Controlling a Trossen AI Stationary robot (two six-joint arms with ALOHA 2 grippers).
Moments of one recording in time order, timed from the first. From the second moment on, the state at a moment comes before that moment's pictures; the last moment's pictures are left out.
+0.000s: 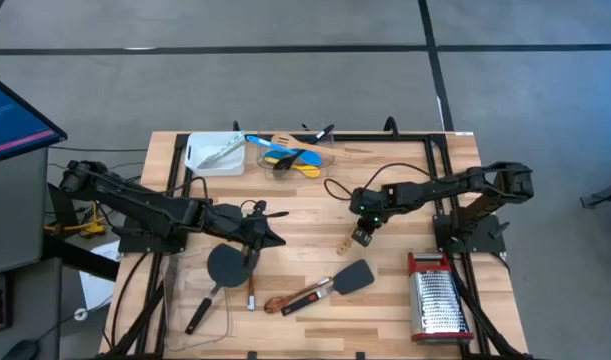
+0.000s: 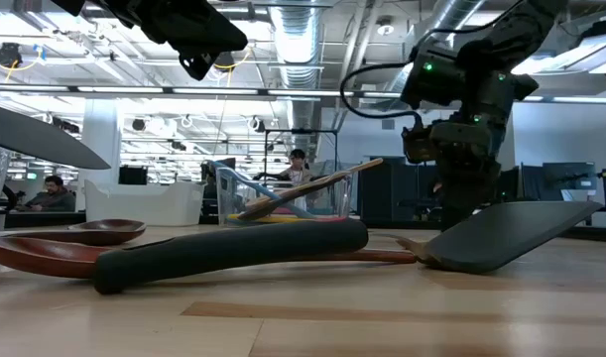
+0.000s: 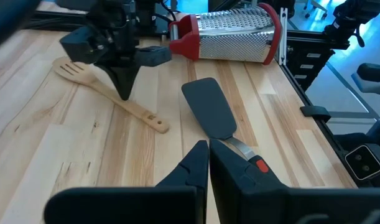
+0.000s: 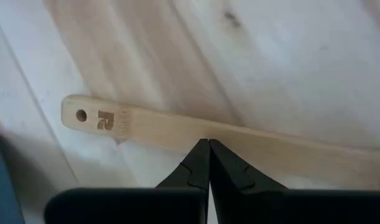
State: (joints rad) left arm -0.24 1.21 0.69 0.09 -0.11 -0.16; right arm -0.10 1.54 0.70 -0.36 -0.11 0.46
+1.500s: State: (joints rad) left arm -0.24 1.21 0.69 0.09 -0.11 -0.16; right arm -0.05 1.70 0.81 -0.30 -0.20 0.39
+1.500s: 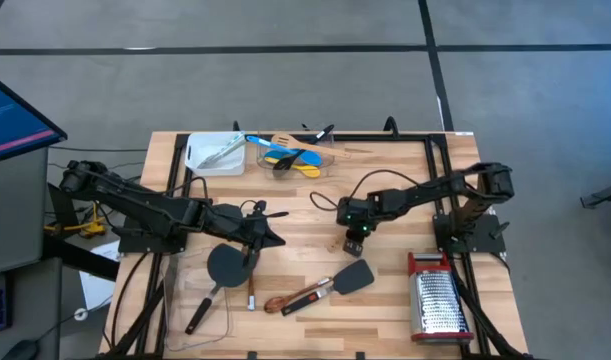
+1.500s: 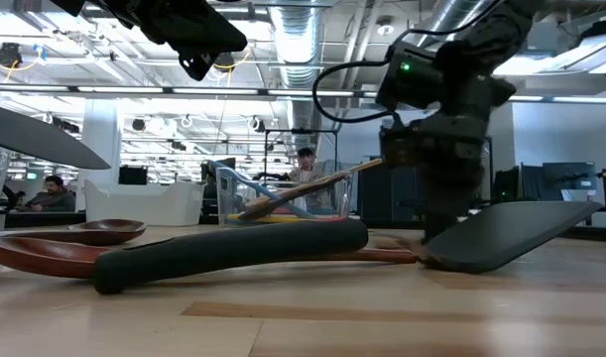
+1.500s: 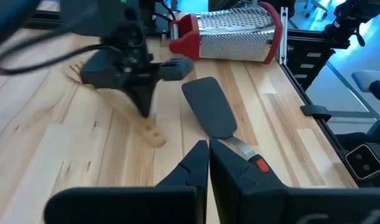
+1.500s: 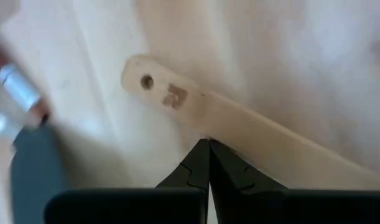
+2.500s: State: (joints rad) left arm -0.24 1.21 0.69 0.09 -0.11 -0.16; right arm -0.16 1.54 0.80 -0.35 -0.14 0.25
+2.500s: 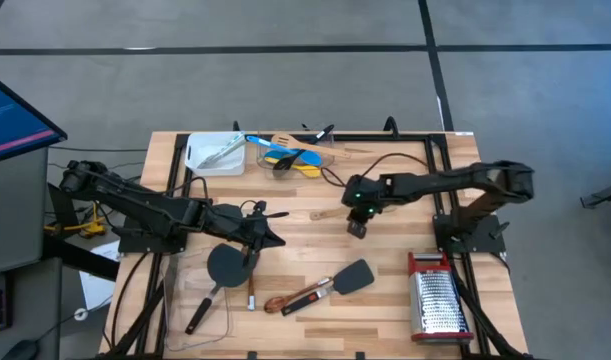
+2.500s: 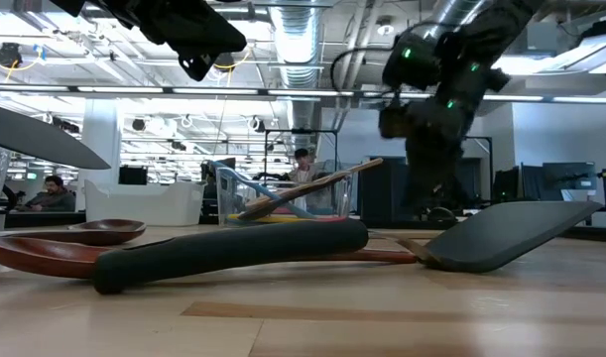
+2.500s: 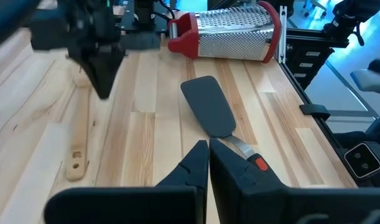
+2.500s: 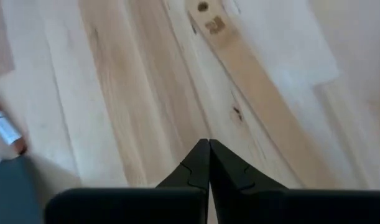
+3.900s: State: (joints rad) left arm -0.23 1.21 0.49 0.61 -0.29 -0.25; right arm -0.33 1.00 0.38 -0.49 0.26 0.70
